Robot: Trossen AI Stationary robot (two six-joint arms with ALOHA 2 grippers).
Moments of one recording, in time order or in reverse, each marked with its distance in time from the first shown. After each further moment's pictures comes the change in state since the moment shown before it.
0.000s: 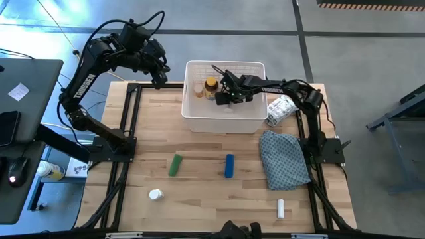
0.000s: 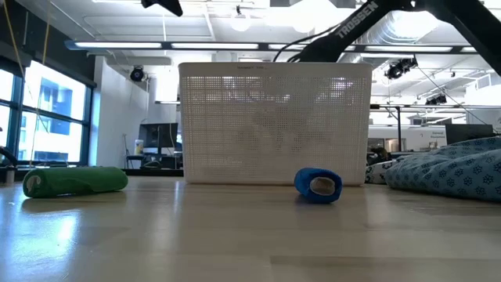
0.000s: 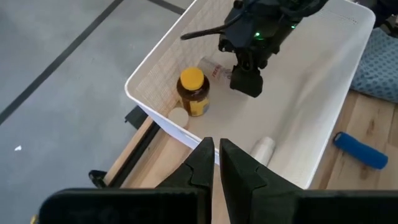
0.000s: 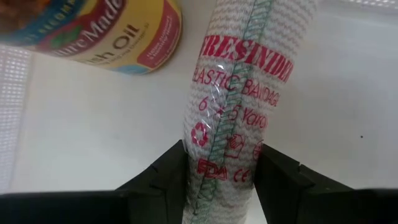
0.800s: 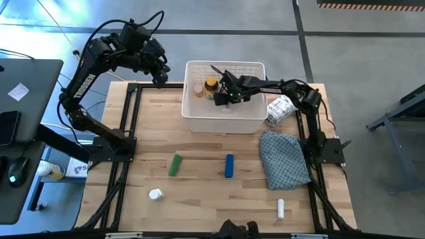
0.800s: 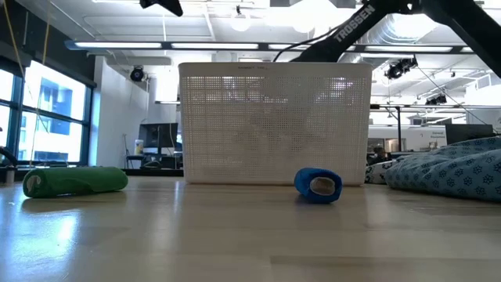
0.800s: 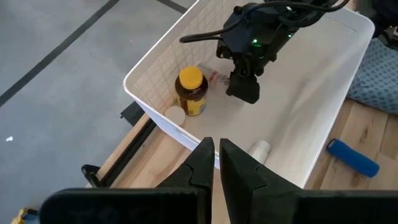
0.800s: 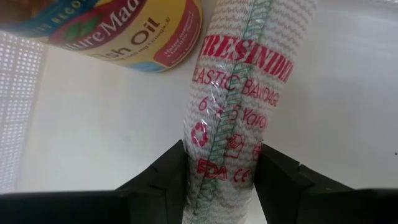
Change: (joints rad) left arm 0.000 0.000 0.000 0.000 -0.001 -0.058; right arm -0.002 0.023 0.001 0.049 -0.041 -0.039
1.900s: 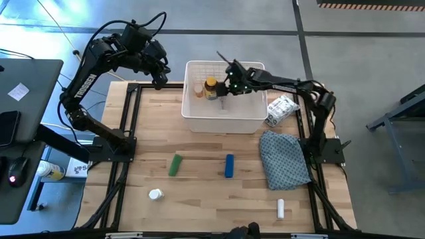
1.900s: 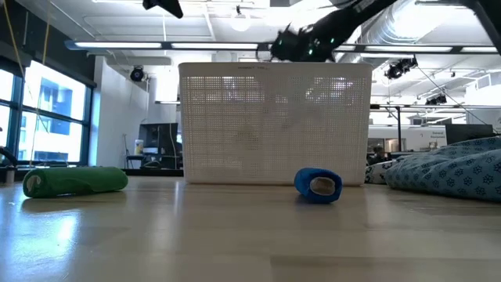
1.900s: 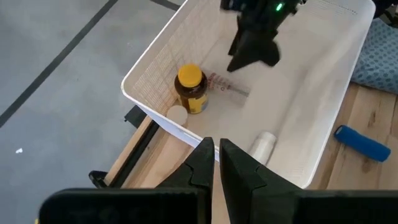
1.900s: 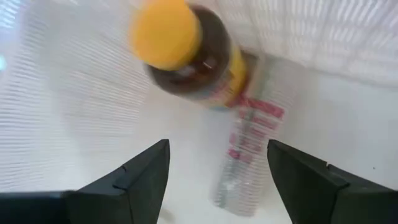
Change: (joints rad) left arm 0.000 0.001 -0.015 0.001 0.007 0.087; right arm 0.006 -0.194 0.000 0.025 -0.018 -0.003
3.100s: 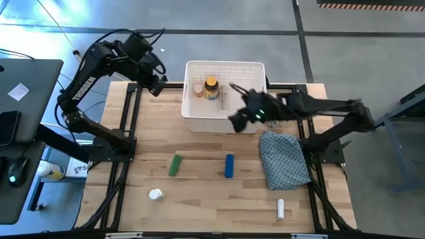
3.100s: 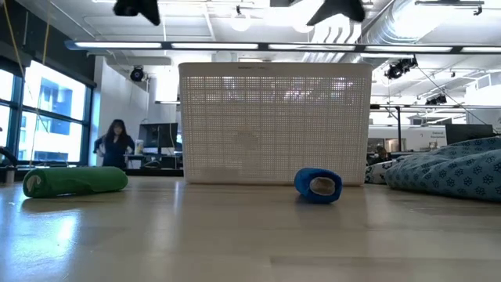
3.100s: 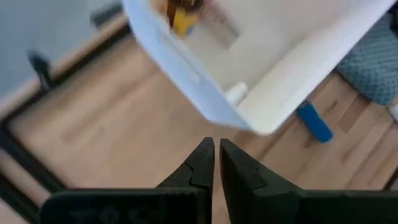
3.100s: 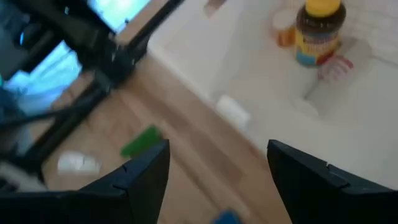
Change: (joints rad) left arm -0.014 -0.056 -0.119 -0.186 0.061 -0.381; right arm 0.558 -0.467 -0.001 -0.313 0.311 0.050
